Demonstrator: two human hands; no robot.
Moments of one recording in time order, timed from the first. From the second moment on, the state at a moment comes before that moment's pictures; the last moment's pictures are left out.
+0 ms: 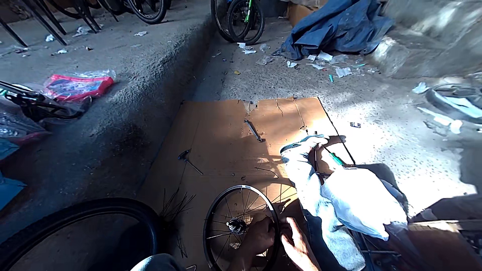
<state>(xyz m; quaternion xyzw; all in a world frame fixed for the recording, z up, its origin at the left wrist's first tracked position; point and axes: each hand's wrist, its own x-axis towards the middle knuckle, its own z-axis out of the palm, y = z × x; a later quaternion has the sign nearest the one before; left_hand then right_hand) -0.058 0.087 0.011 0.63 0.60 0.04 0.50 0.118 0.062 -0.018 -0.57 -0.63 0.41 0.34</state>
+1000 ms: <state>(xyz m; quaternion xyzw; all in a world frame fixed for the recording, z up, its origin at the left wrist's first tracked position) -0.086 0.055 0.061 0.40 0.84 -0.04 0.38 0.112 0.073 -0.014 -0.57 -0.44 0.54 0.44</state>
